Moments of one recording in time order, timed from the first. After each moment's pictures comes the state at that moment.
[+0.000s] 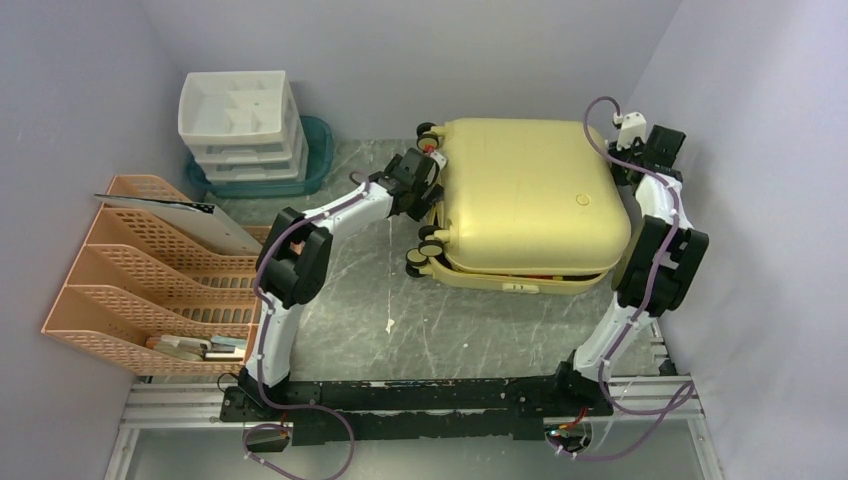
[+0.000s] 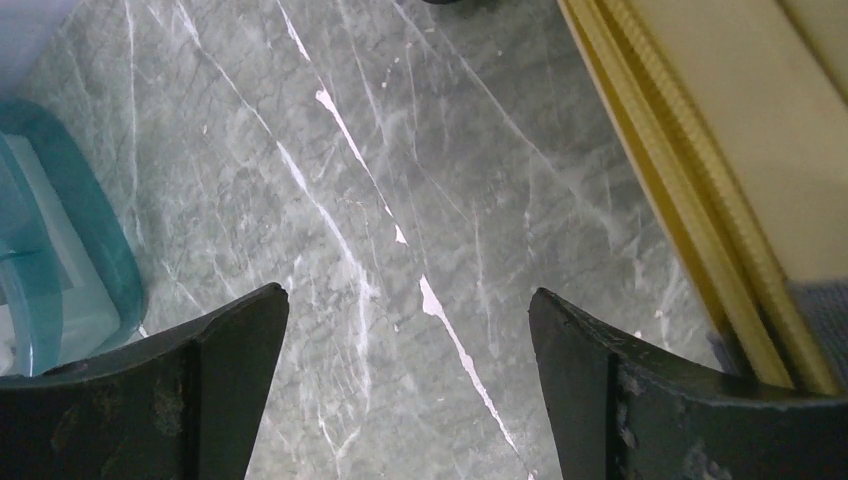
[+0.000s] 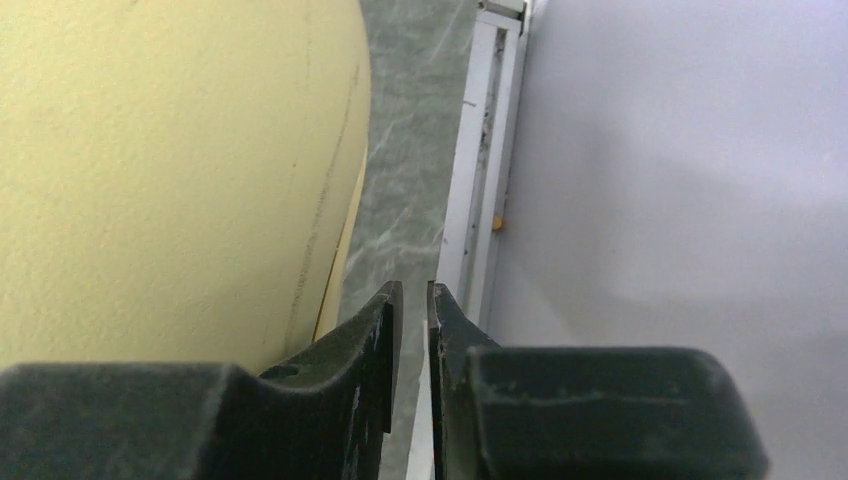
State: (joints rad) left arm -0.65 2.13 1.71 -0.39 -0.34 0.17; right arm -0.39 1.88 1.51 -0.24 -0.34 -0.52
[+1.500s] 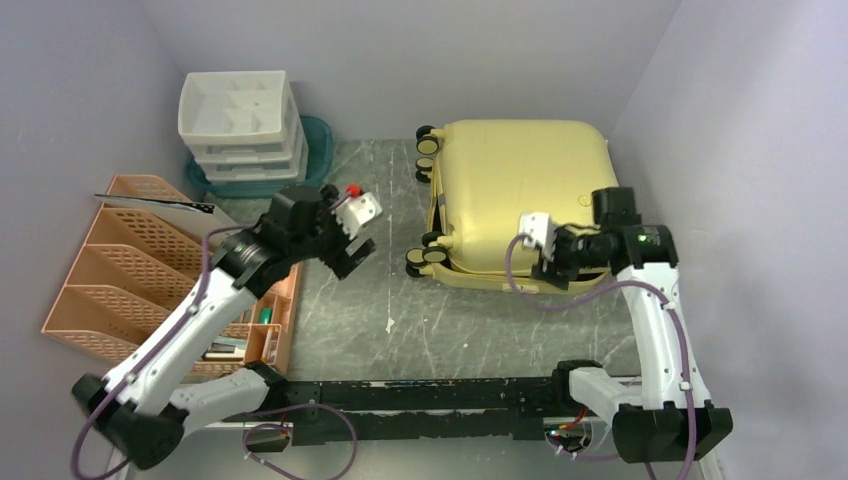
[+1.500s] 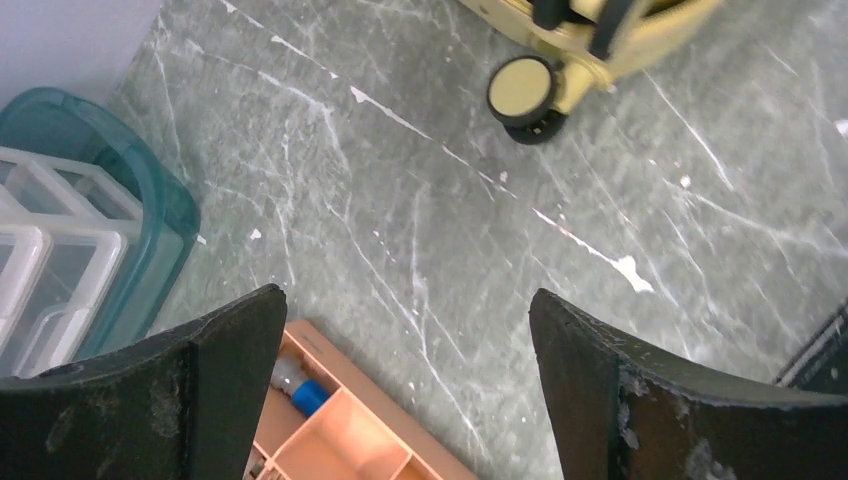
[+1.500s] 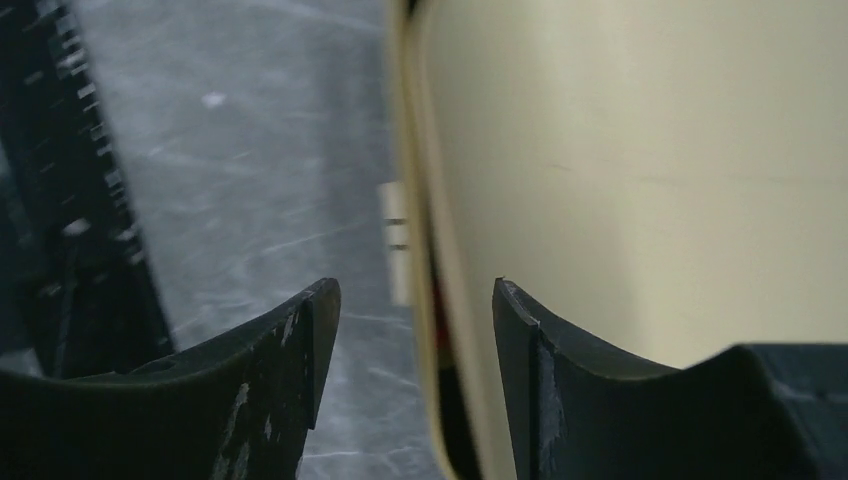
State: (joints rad) left arm -0.59 1.10 1.17 -0.68 0.08 0.40; right arm -0.01 1.06 1.26 -1.25 -0.69 -1.24
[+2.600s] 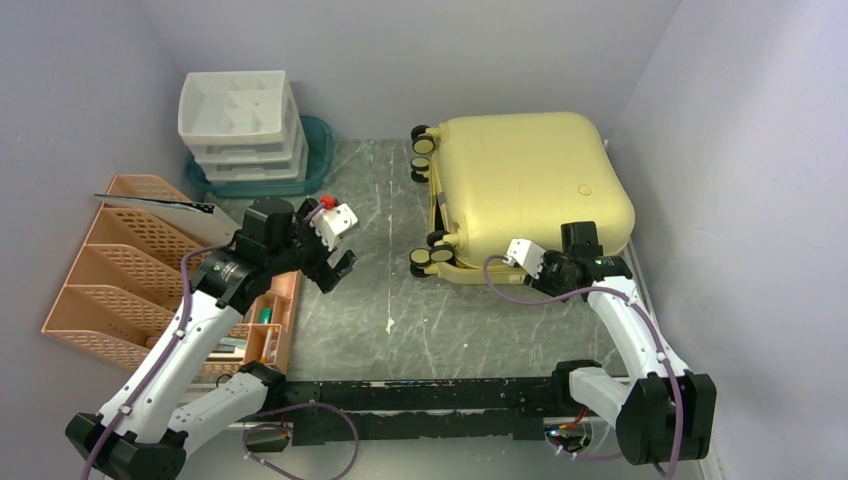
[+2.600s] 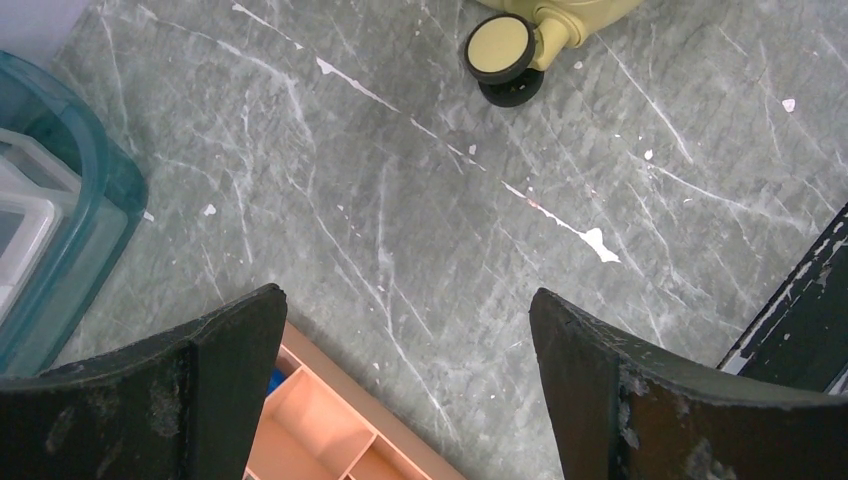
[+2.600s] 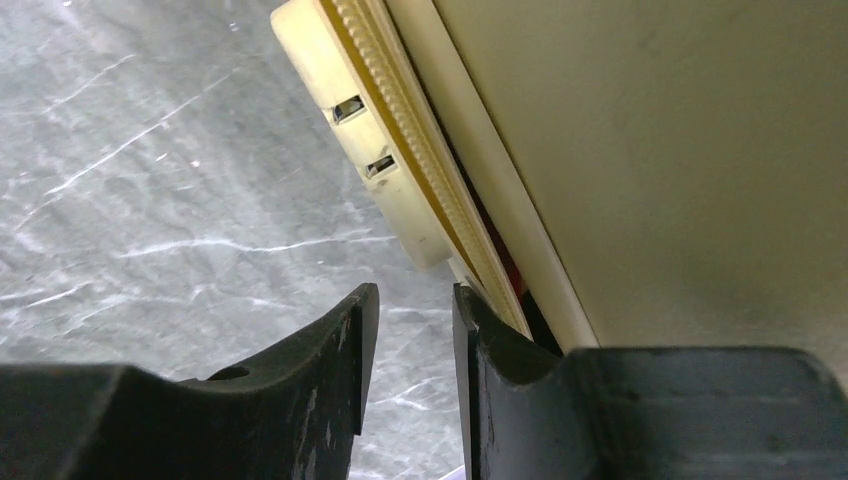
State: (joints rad) left arm -0.45 0.92 1.03 -0.72 0.28 0.42; right arm 0.07 1.03 0.72 -0.78 -0.19 -1.09
